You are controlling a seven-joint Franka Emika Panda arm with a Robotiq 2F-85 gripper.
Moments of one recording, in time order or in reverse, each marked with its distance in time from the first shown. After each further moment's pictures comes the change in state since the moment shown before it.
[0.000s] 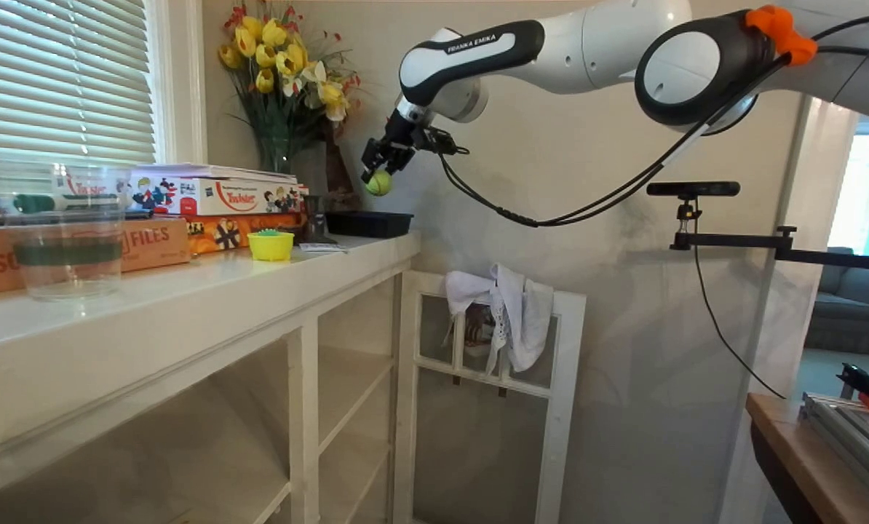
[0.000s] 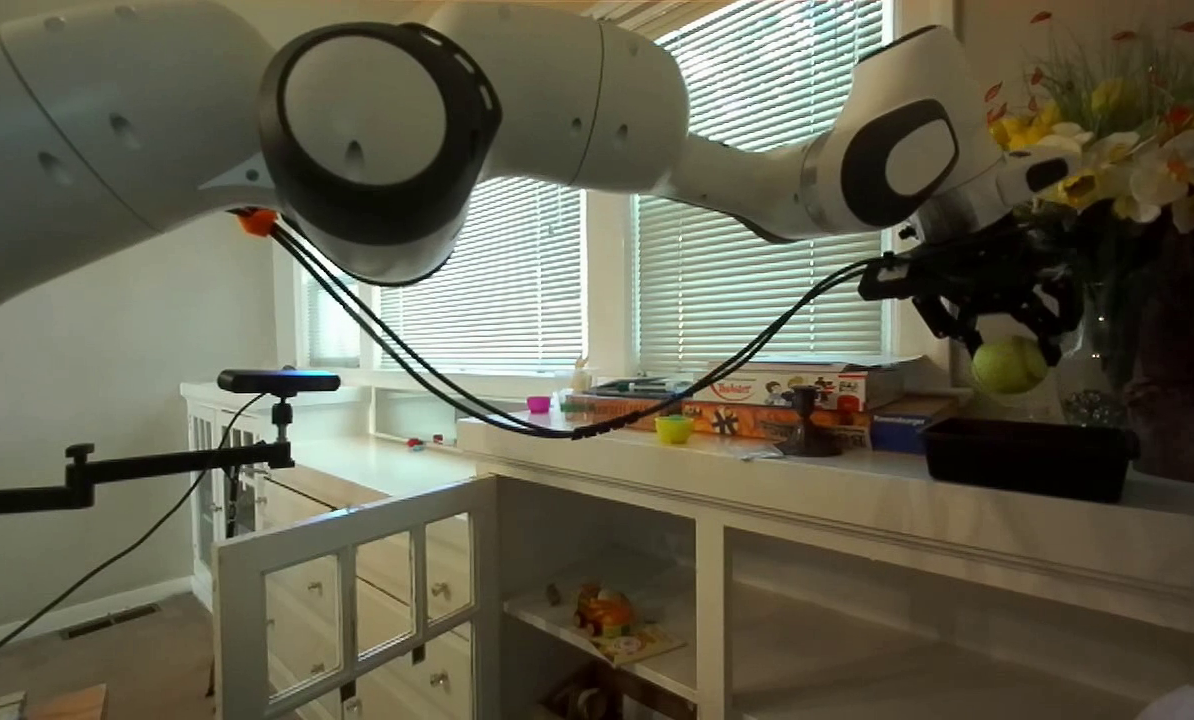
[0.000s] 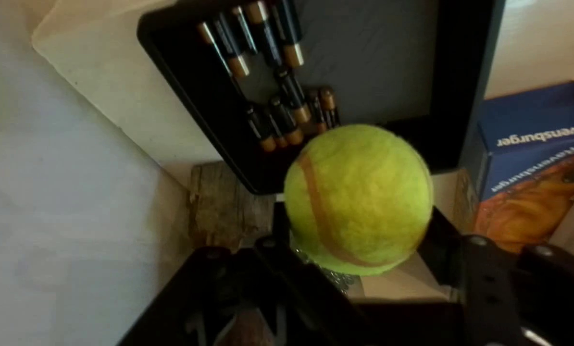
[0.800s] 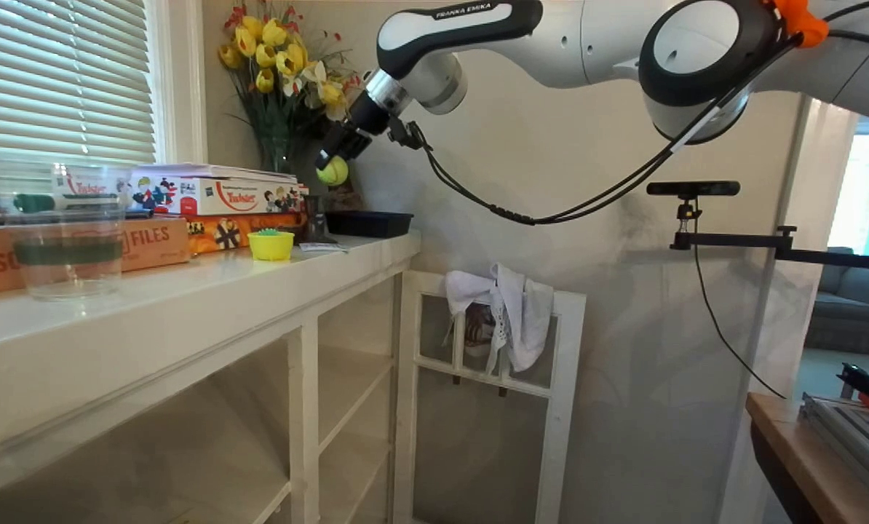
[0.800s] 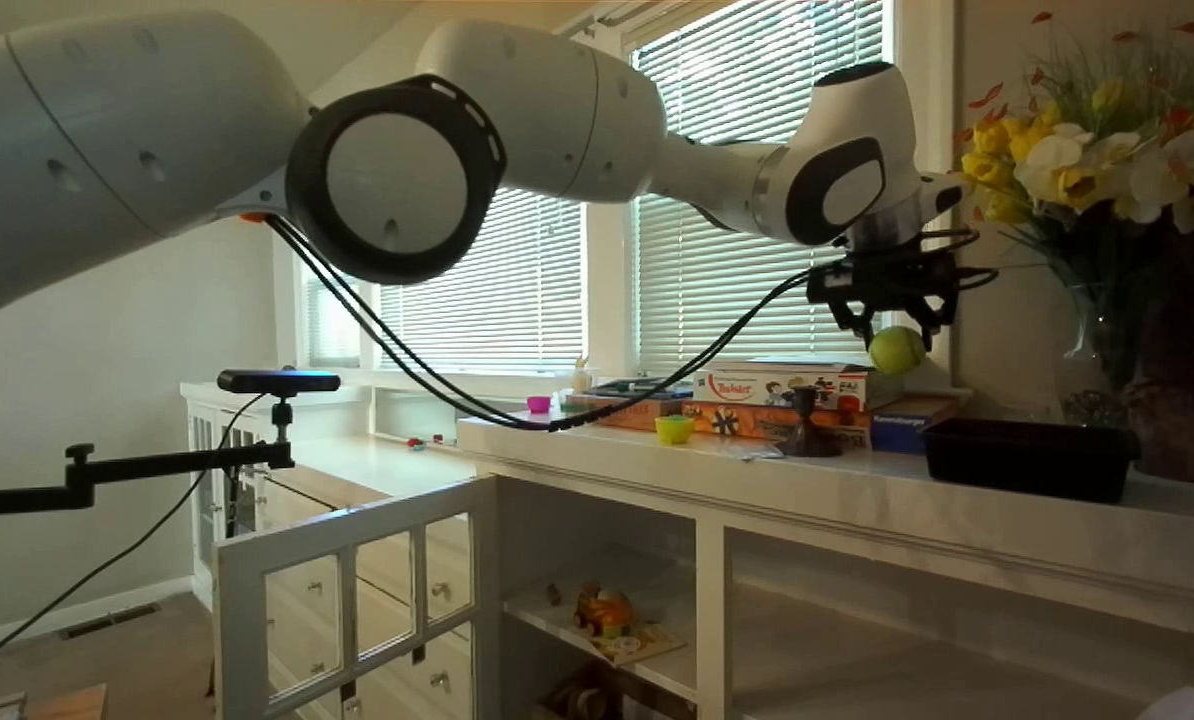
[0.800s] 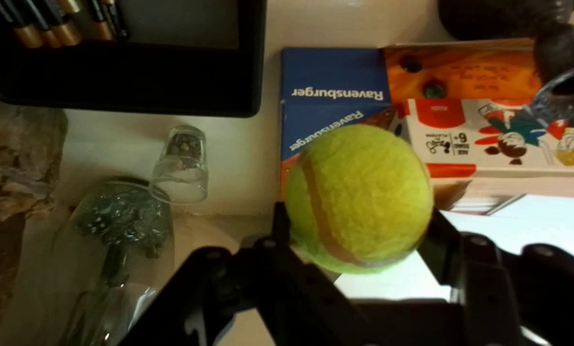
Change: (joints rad) arm 0.016 0.014 0.244 0.021 0.010 -0.002 -0.295
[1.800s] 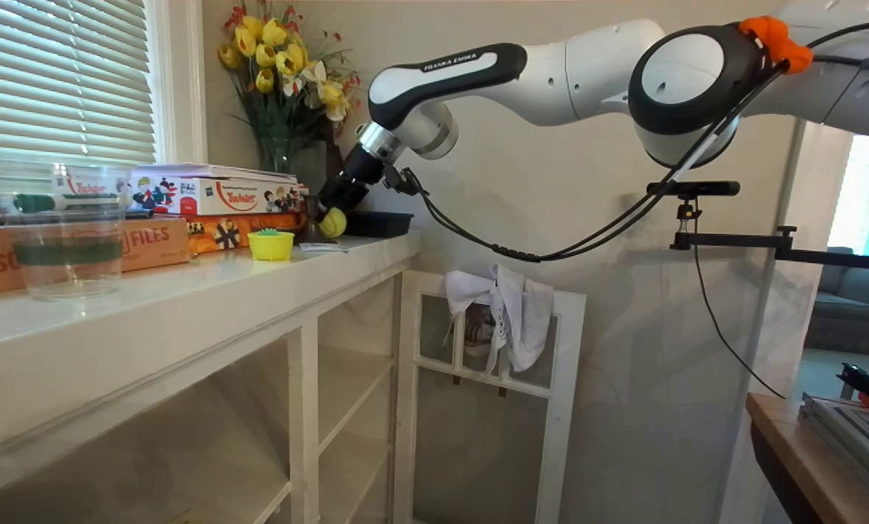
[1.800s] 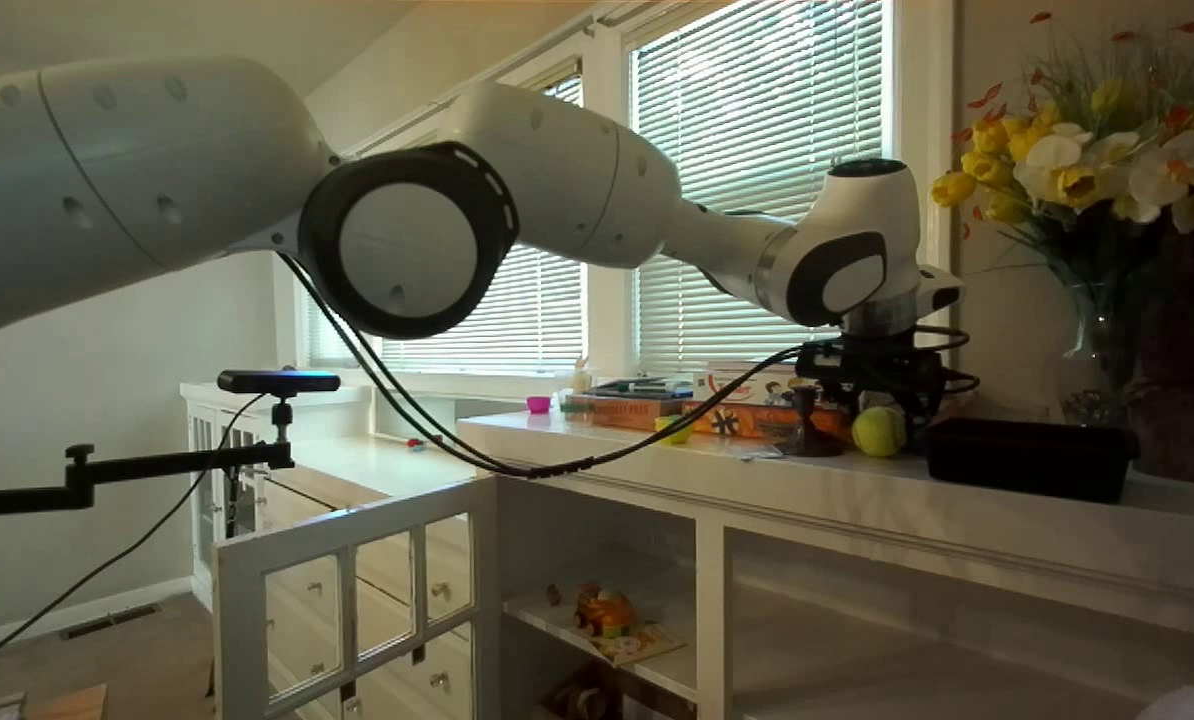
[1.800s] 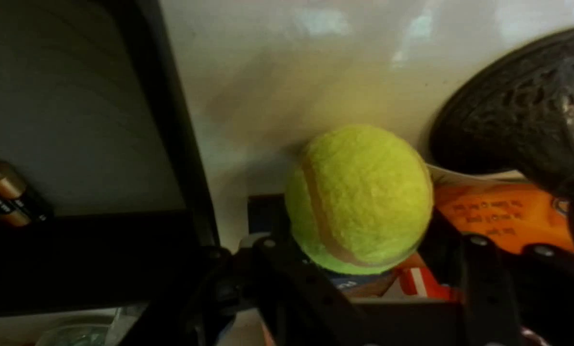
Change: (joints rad) arm -0.004 0.096 0.024 -0.031 0.000 -0.006 0.038
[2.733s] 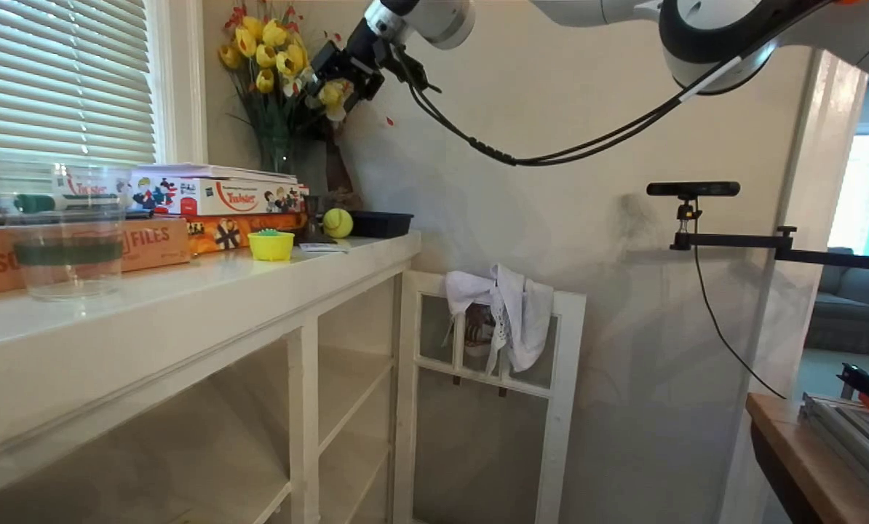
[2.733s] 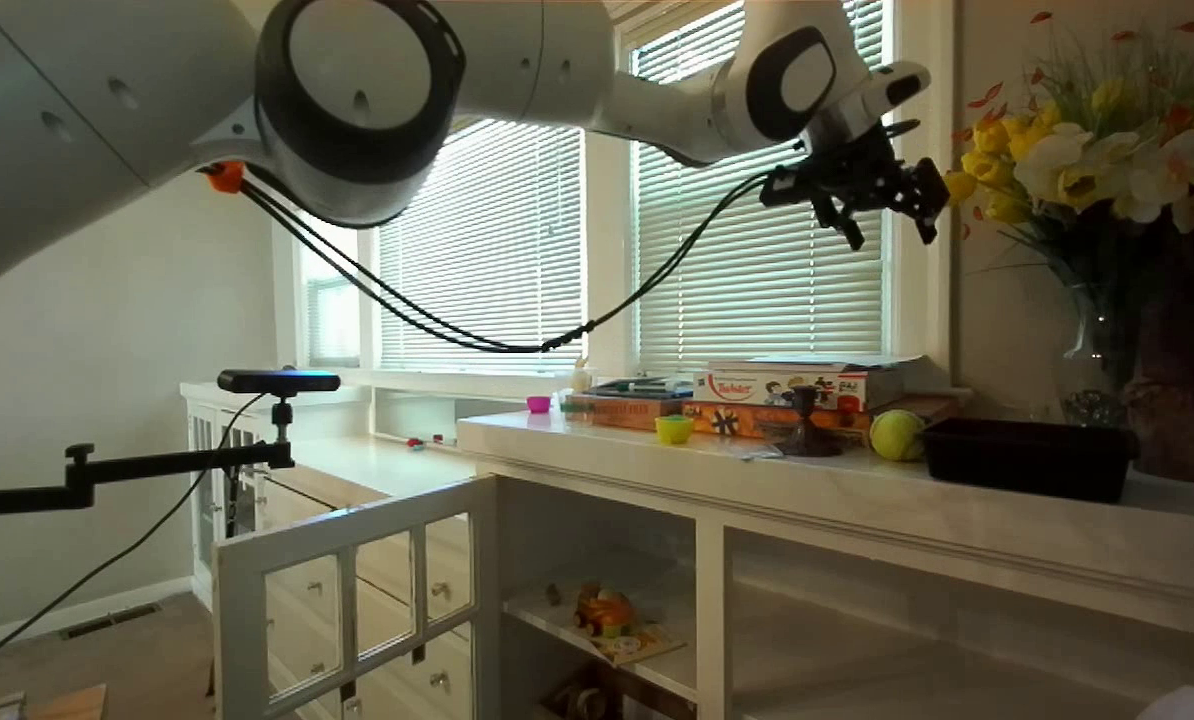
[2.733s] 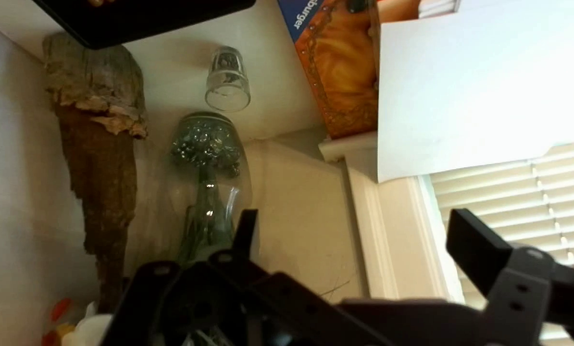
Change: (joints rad) arm 0.111 -0.264 -0.216 0.000 -0.047 0.020 0.442
